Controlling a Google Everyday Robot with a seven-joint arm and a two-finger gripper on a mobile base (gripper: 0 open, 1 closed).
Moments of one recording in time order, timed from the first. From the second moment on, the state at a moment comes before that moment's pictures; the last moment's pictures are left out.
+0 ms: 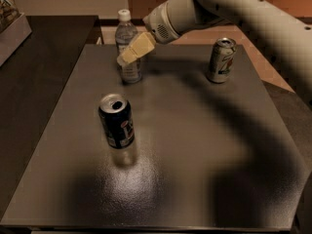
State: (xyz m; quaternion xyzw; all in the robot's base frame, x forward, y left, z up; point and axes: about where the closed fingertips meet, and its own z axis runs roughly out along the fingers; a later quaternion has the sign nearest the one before) arm 0.676 0.055 0.934 -0.53 0.70 0.23 0.42
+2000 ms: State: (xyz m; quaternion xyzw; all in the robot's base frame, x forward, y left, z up) arm 0.630 0.013 0.982 -0.60 0.71 0.15 0.34
